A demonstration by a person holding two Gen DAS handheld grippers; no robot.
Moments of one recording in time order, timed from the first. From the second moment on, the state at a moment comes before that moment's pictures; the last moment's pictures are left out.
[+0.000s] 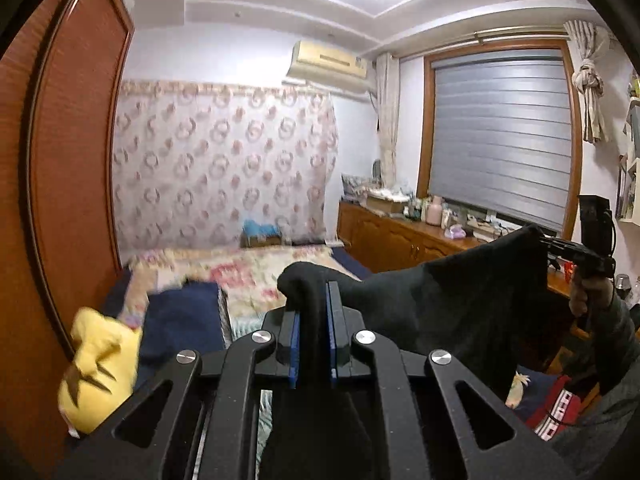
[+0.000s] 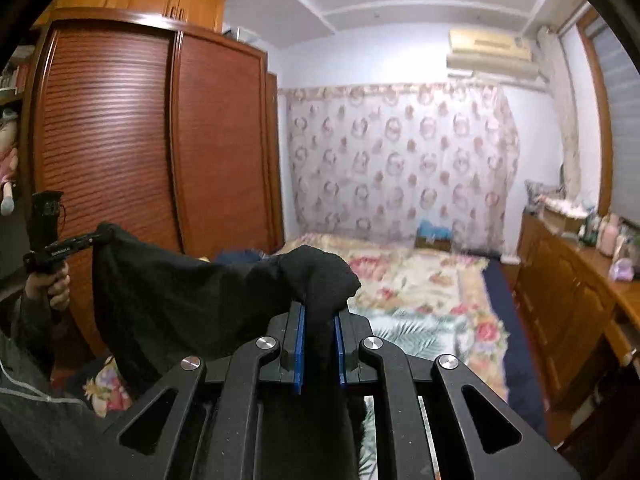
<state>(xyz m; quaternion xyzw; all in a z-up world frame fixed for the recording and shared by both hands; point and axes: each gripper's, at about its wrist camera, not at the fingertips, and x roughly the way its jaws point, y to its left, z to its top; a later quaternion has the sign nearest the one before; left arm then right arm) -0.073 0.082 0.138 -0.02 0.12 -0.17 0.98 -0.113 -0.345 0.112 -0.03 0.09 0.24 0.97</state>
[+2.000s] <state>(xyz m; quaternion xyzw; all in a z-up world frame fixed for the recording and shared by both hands) 0.305 0.005 -0.020 0.04 0.32 -0.13 0.94 0.254 -0.346 -0.008 -0.03 0.33 0.11 0.94</state>
